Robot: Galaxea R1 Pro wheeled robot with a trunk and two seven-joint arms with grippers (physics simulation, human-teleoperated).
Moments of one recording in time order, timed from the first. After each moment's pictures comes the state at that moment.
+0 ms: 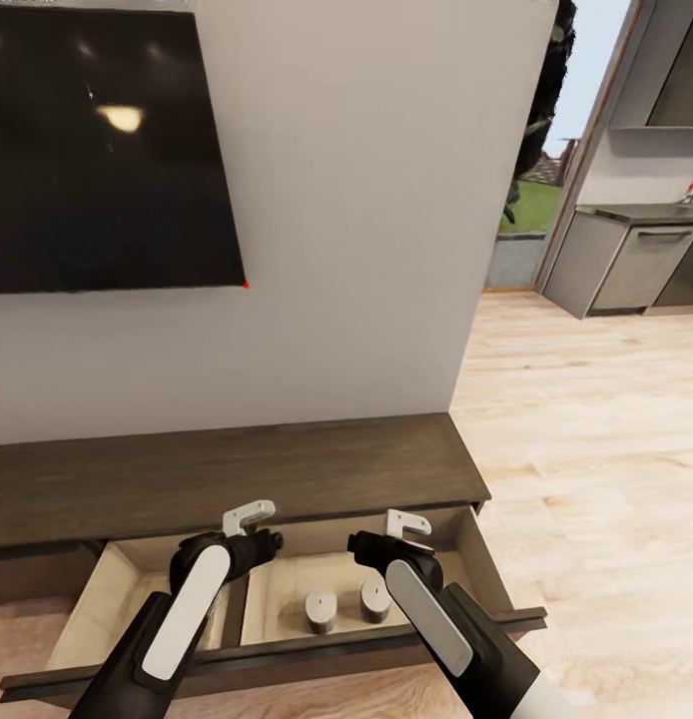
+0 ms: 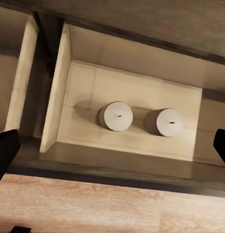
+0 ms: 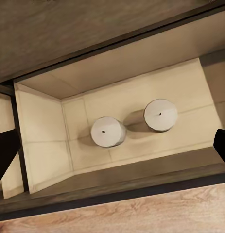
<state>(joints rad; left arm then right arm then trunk) -0.38 0.00 -0.24 -1.45 0.87 0.83 0.78 -0.50 0.06 0.61 -1.21 -0.94 0.50 -0.76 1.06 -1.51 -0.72</state>
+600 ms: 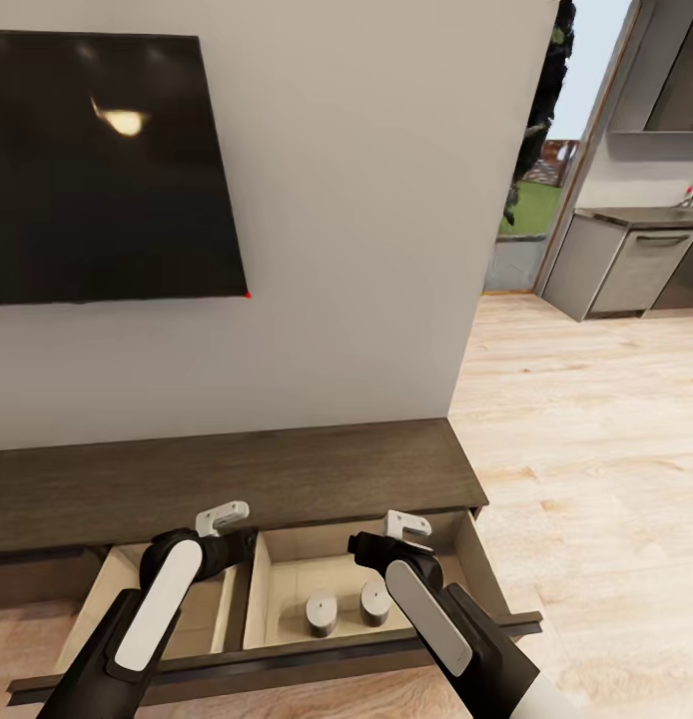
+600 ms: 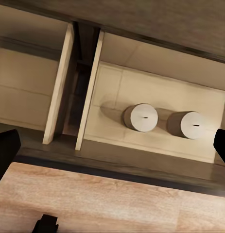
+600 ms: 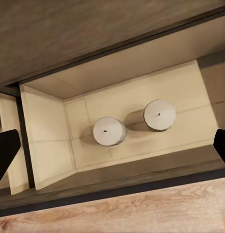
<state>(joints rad) -0.38 0.06 -0.16 -1.45 0.87 0.90 0.78 -0.50 0.06 0.61 -1.20 -0.94 0.50 -0.76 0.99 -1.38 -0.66</state>
